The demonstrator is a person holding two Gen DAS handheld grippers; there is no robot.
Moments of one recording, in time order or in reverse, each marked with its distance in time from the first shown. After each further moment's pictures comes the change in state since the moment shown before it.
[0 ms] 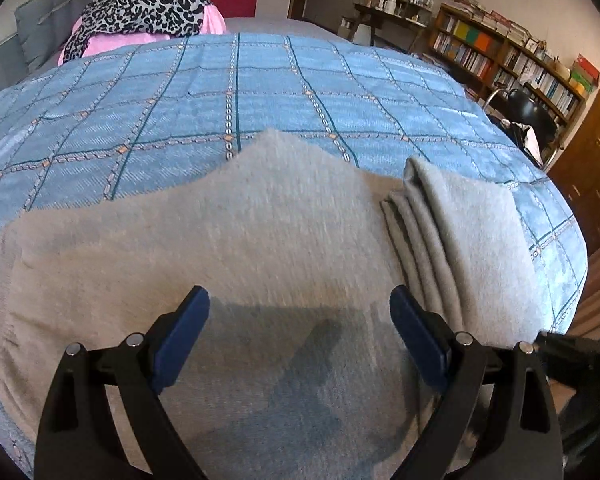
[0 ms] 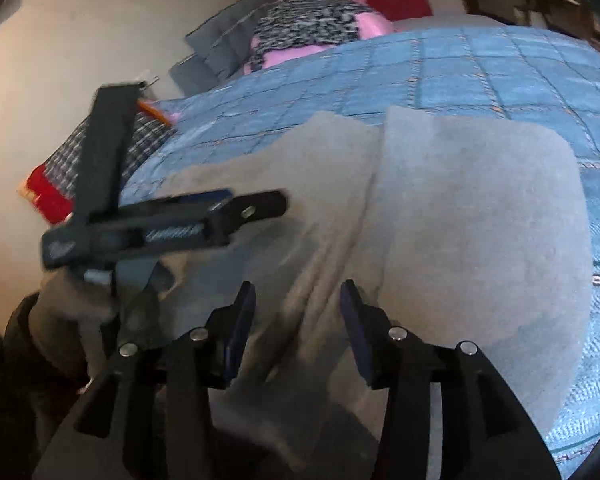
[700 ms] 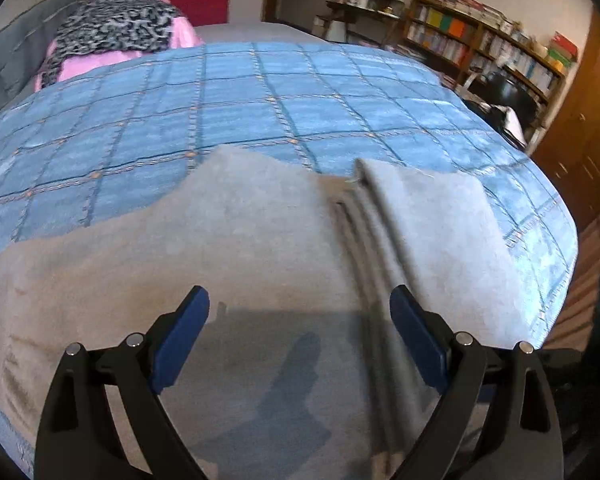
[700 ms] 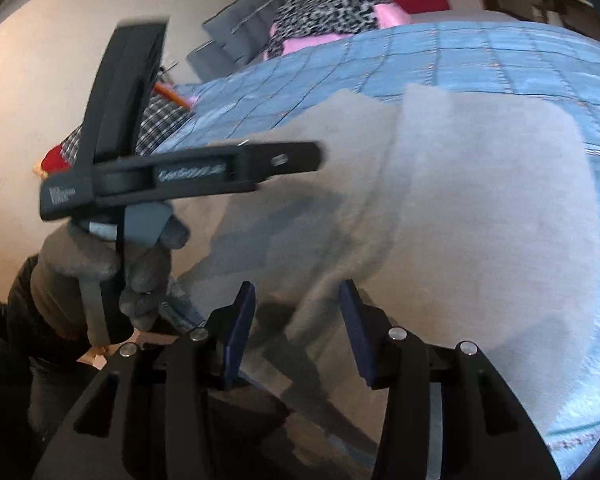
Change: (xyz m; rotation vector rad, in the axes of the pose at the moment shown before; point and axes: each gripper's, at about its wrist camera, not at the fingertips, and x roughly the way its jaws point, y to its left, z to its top) left arm -0.005 -0.034 0.004 0.100 0.016 -0.062; right arm 0.005 0.007 -0.021 -0.017 0.050 0.037
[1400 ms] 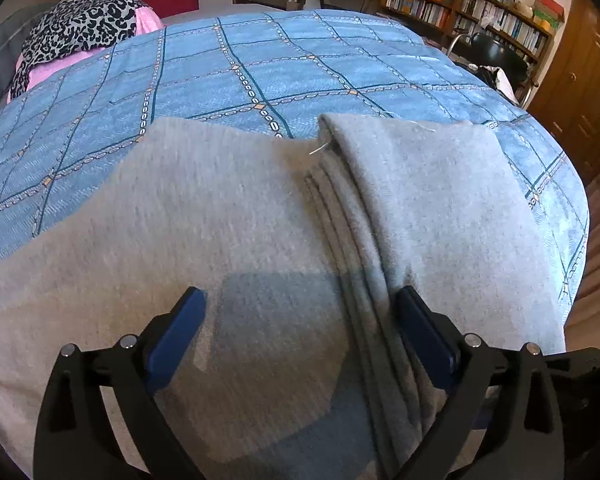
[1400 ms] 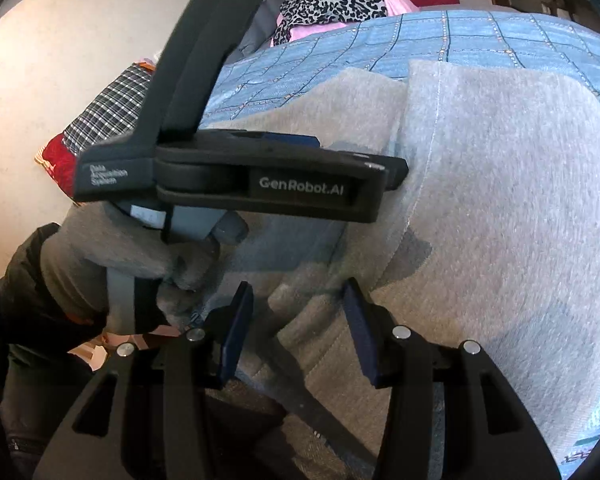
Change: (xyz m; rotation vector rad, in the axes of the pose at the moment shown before) left arm 0.055 -0.015 -0.004 0.094 0.073 0.006; right arm 0.013 -0.001 -0.012 0.000 0.010 0.011
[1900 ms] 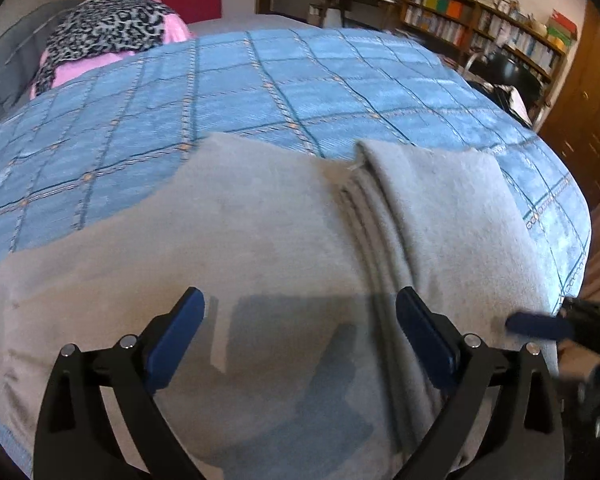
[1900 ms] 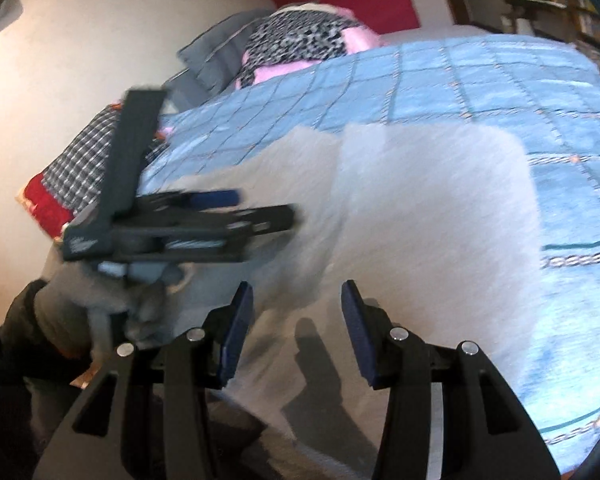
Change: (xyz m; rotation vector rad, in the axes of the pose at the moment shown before) left arm -0.041 0.020 -0.006 -0.064 -0.051 0.061; right arm -0.049 -0.022 0.018 0.070 -0.138 -0.142
